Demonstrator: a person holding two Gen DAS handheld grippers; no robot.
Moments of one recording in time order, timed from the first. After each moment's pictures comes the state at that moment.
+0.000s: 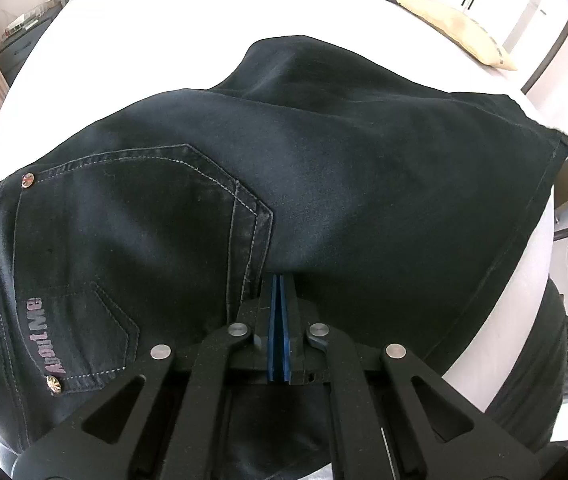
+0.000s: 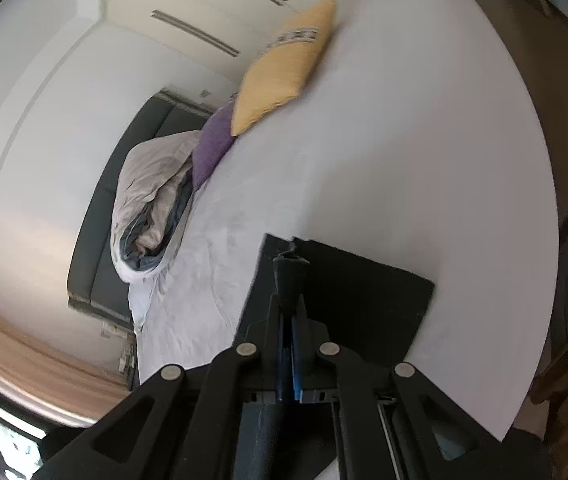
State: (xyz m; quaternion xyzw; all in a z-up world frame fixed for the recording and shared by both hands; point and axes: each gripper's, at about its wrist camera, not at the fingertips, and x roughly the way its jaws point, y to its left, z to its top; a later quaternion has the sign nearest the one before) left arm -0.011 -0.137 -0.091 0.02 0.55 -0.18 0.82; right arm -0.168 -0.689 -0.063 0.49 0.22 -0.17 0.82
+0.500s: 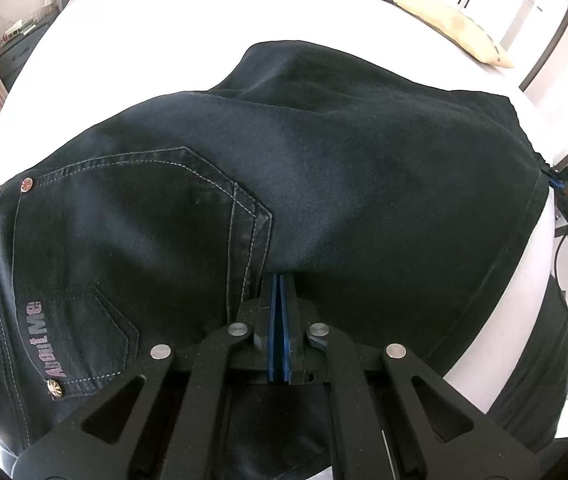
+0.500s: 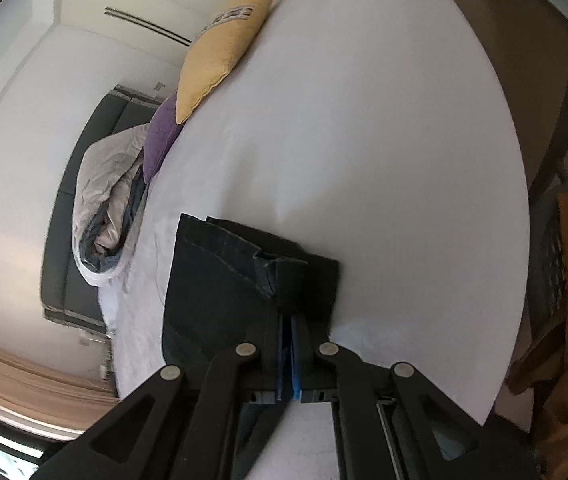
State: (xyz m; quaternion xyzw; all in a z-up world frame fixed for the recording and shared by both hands) left arm -0.016 -0.132 -0.092 0.03 0.55 -0.19 0.82; right arm -0.176 -0.706 -0.132 0.52 0.27 -0.22 0.78
